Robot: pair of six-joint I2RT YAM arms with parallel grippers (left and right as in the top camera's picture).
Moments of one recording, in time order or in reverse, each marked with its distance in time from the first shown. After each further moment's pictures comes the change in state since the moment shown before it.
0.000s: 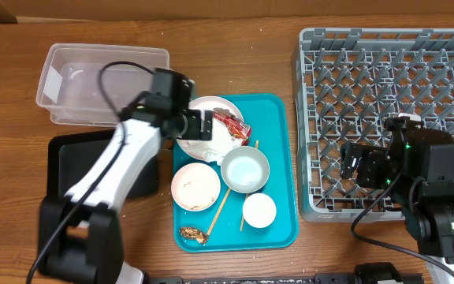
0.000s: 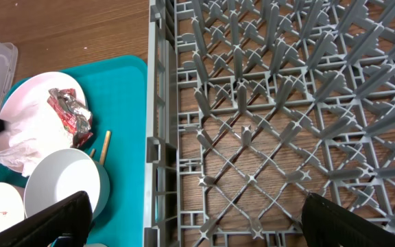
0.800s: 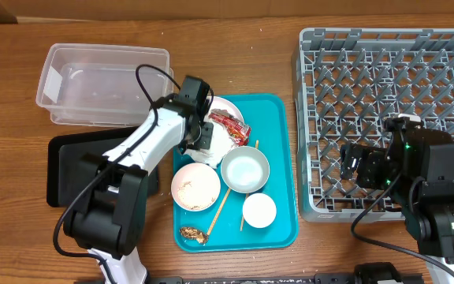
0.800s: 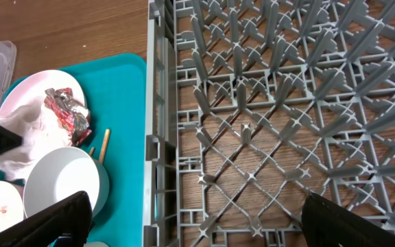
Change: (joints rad) left arm -0.057 0.177 0.102 -0.138 -0.132 0.022; right arm 0.000 0.000 0.000 -0.007 0.000 0.000
